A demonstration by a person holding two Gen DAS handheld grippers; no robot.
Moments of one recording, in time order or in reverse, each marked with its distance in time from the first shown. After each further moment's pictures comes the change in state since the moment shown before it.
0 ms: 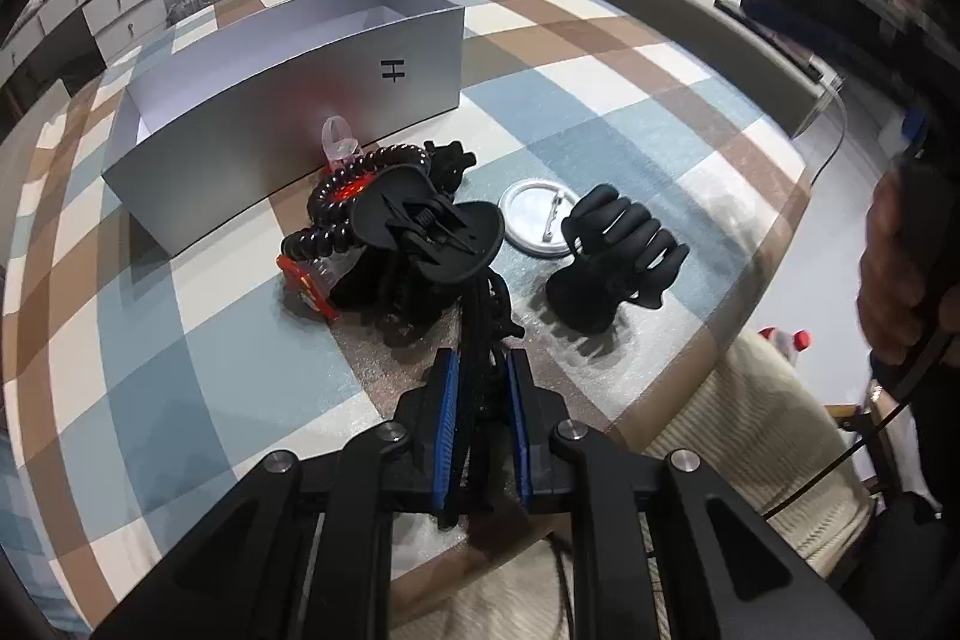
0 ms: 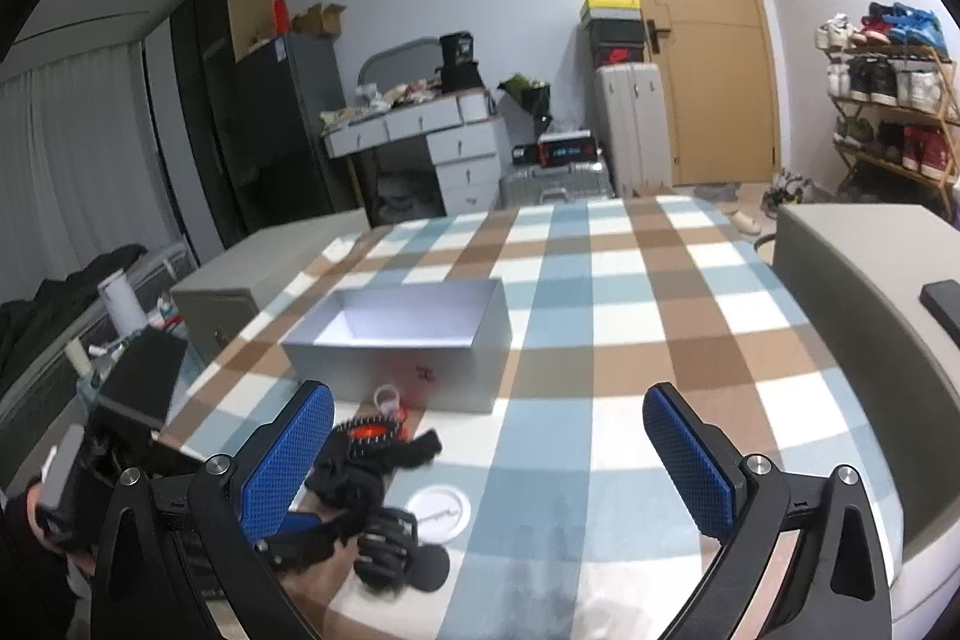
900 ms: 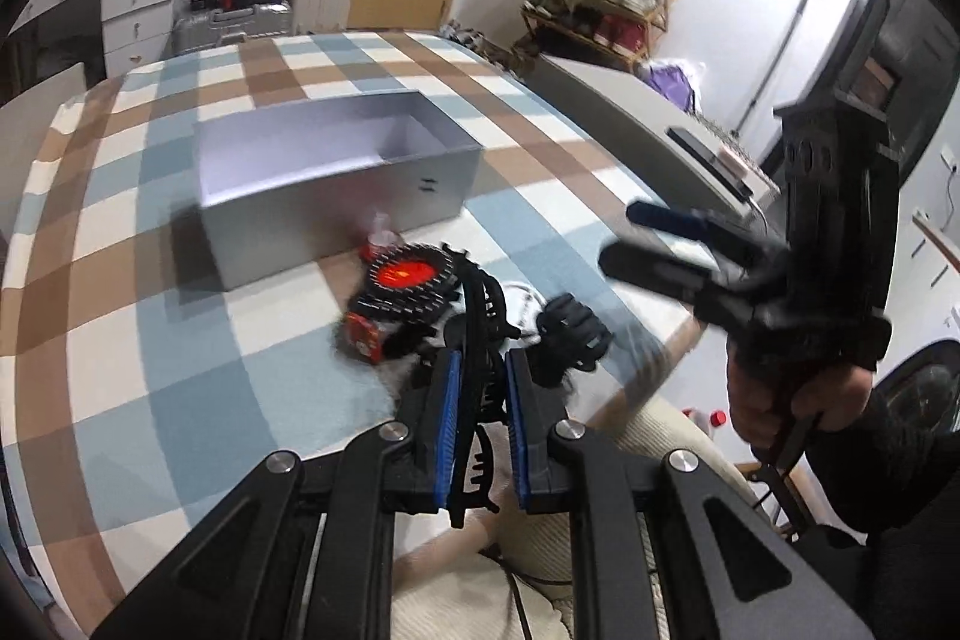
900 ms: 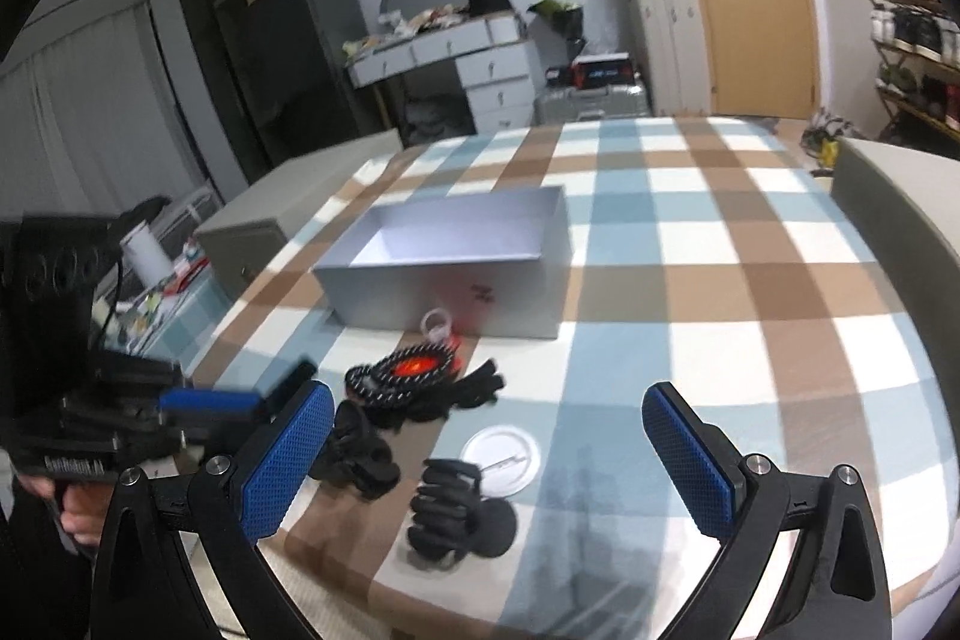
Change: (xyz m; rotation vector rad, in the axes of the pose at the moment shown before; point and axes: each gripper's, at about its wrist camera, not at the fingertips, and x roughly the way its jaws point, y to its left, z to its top) left arm -0.056 0.040 -0.006 -0.118 -0.223 -0.170; right arm 0.035 0.025 -0.014 -0.001 0.197 0.087
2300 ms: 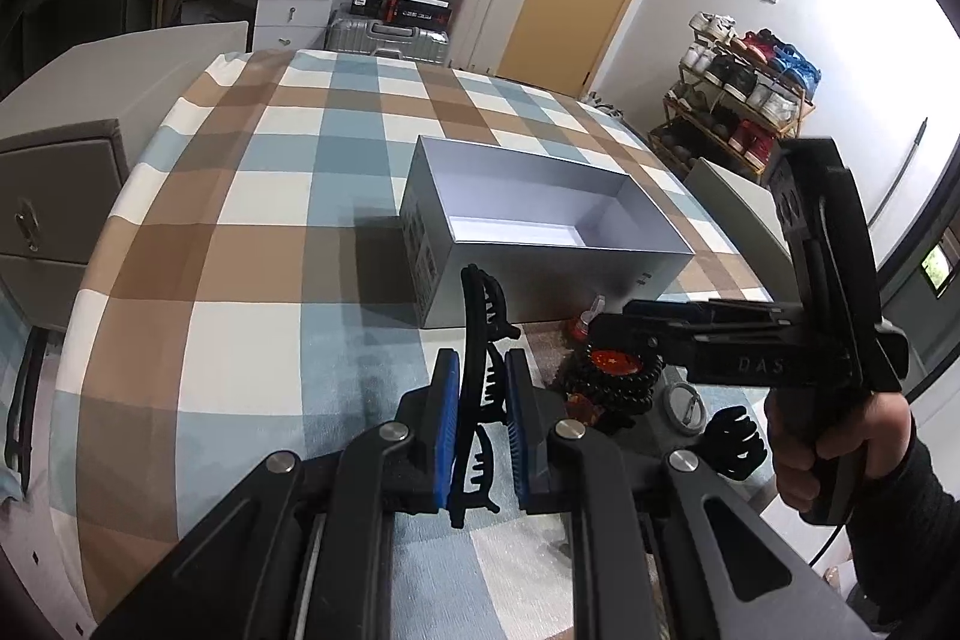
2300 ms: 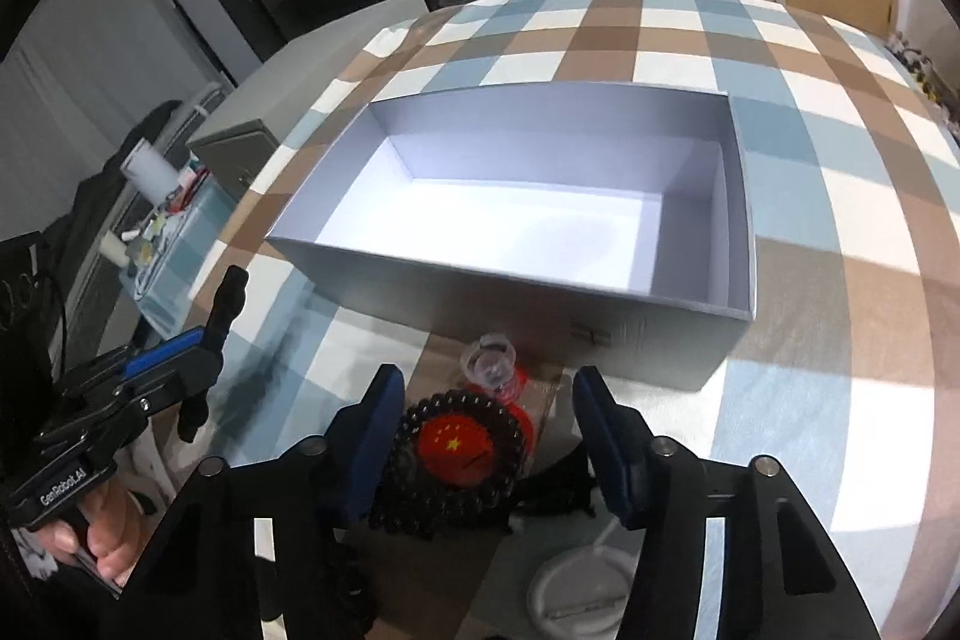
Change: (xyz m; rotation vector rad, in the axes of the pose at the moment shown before) left arm -0.010 0.069 0.001 -0.254 -0.156 0.205; right arm 0.131 0.018 0.045 -0.009 0.369 0.095
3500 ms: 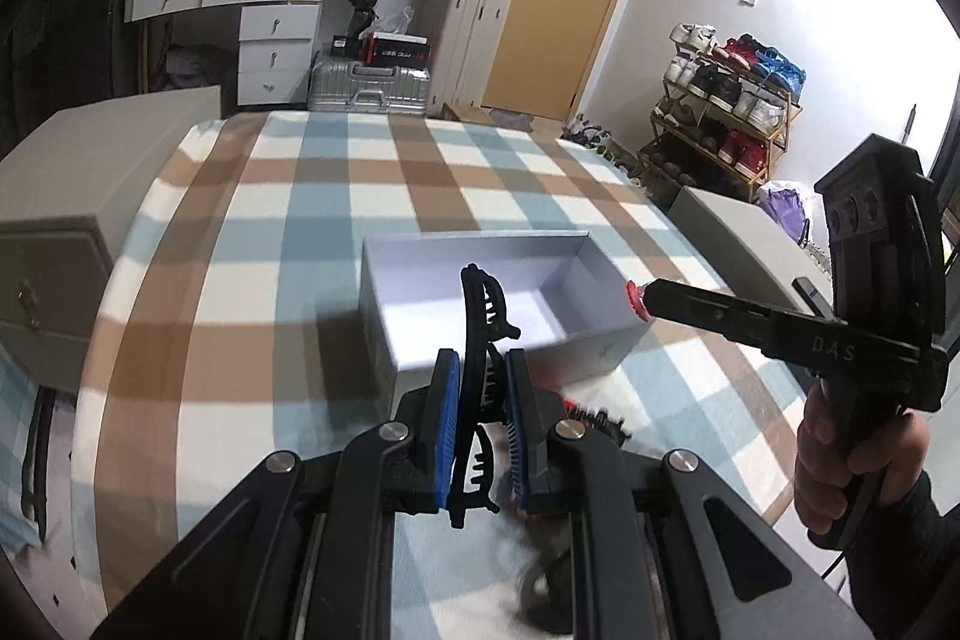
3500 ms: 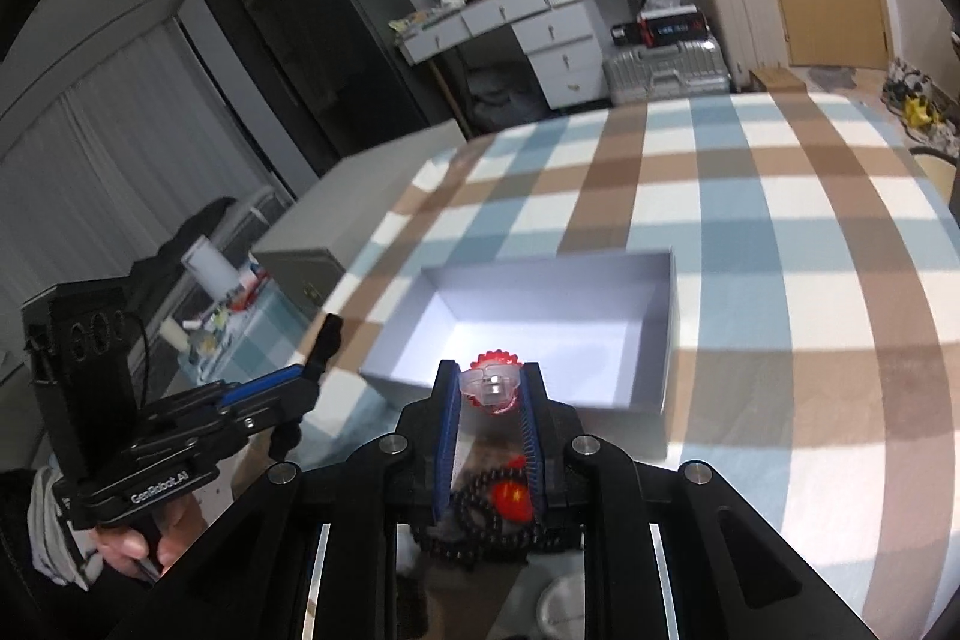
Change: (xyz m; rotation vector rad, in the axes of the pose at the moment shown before) left arm 0.000 -0.035 0.040 0.063 -0.070 0.018; right arm -0.075 -0.014 0.016 0.038 -0.277 0.140
